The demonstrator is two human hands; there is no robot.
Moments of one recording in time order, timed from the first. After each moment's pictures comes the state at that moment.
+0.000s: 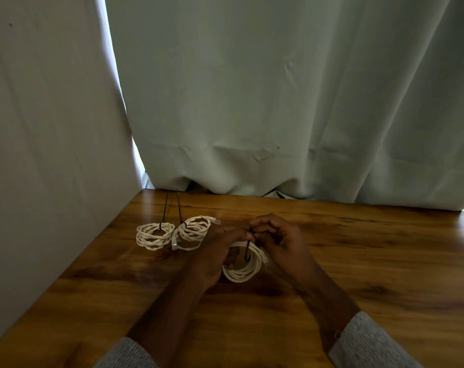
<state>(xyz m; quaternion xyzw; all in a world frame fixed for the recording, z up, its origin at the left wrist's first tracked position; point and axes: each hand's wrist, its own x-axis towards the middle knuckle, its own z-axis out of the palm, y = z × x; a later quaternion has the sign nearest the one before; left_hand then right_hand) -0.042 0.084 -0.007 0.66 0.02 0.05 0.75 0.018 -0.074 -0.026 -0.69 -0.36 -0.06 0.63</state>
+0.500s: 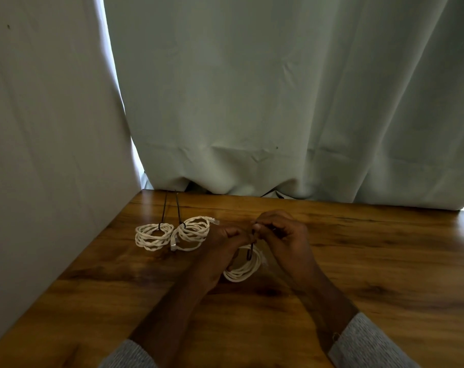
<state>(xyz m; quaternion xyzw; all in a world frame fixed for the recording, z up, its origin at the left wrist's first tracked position) -0.036 0.082 -0.017 0.71 0.01 0.08 0.70 0.017 -0.076 -0.020 -0.70 -0.36 -0.20 0.59</state>
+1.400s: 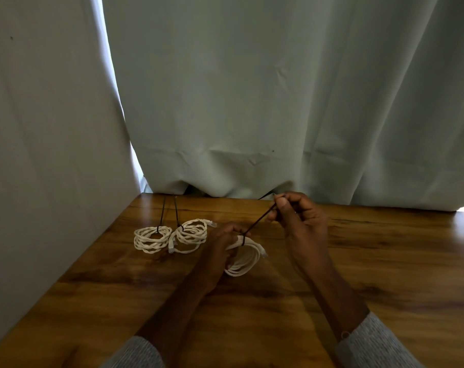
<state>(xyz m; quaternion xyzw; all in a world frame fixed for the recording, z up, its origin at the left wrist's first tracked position) -0.032 0.079 -0.027 0.70 -0.05 0.13 0.70 0.001 -0.083 0.023 -0.55 -0.28 -0.17 0.76</state>
